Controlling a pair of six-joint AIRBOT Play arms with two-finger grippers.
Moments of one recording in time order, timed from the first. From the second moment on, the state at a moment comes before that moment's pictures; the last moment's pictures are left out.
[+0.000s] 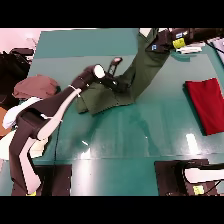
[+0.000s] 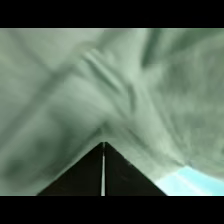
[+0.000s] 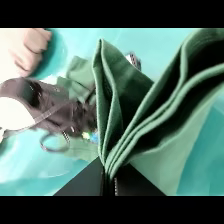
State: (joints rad) left arm -0.56 -1.99 1.89 1.03 -0.93 -1.49; right arm 0.07 -1.49 1.88 -0.86 1.40 1.40
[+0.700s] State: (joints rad) left arm -0.03 -1.36 1.90 1.32 -1.12 -1.49; right arm 0.53 -1.81 1.95 -0.66 0.95 1.28
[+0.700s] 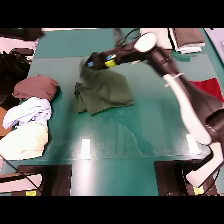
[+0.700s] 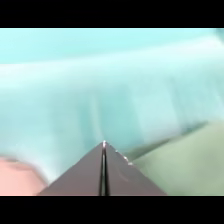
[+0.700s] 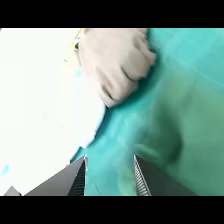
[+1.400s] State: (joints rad) left arm -0.18 -1.29 1.89 1.33 -1.13 -1.46; right arm 0.15 -1.70 1.51 -0.90 1.13 1.35
